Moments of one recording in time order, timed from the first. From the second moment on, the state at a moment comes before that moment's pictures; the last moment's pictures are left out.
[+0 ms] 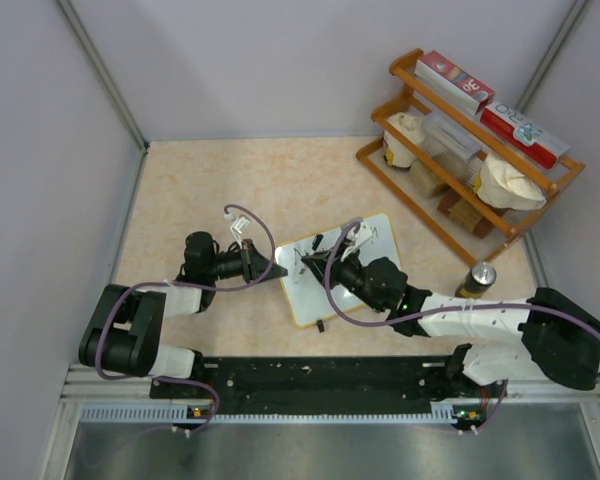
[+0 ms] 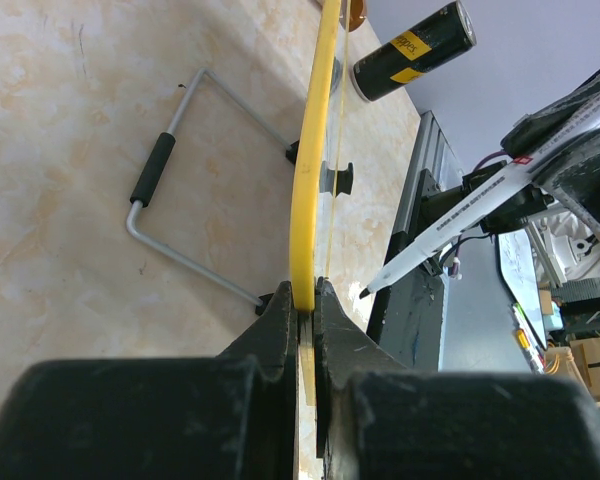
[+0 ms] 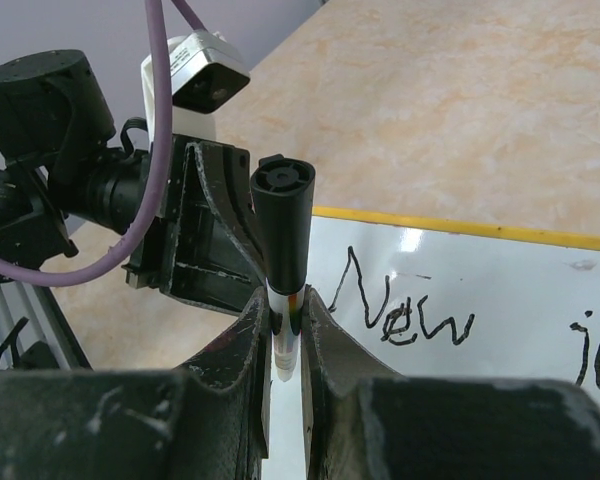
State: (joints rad) left arm -0.19 1.40 0.34 0.78 1.07 -0.63; right arm 1.06 1.25 0.53 0.70 0.25 0.37
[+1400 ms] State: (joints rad) left arm -0.19 1.40 0.34 0.78 1.07 -0.63; right arm 1.06 1.24 0.53 0.69 0.36 0.37
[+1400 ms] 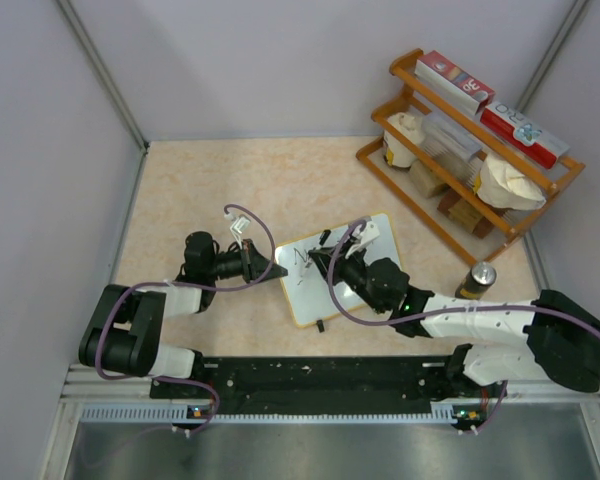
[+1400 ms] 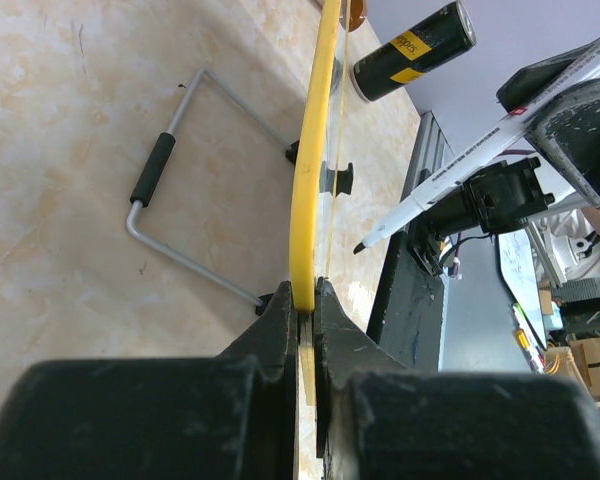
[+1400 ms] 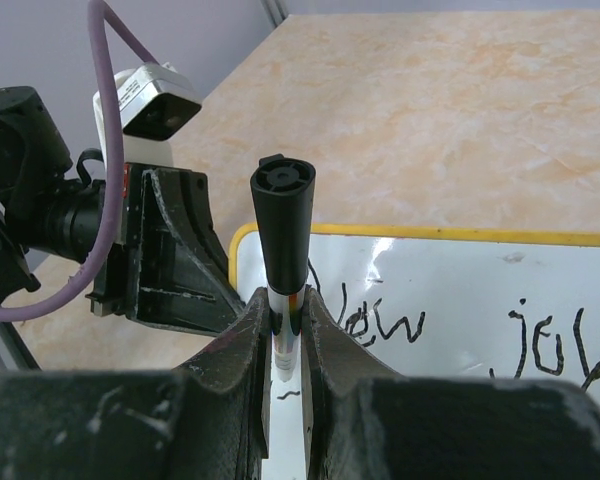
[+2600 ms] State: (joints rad) left arm -0.19 1.40 0.34 0.78 1.07 -0.63; right arm 1.06 1.30 0.53 0.72 0.34 0.37
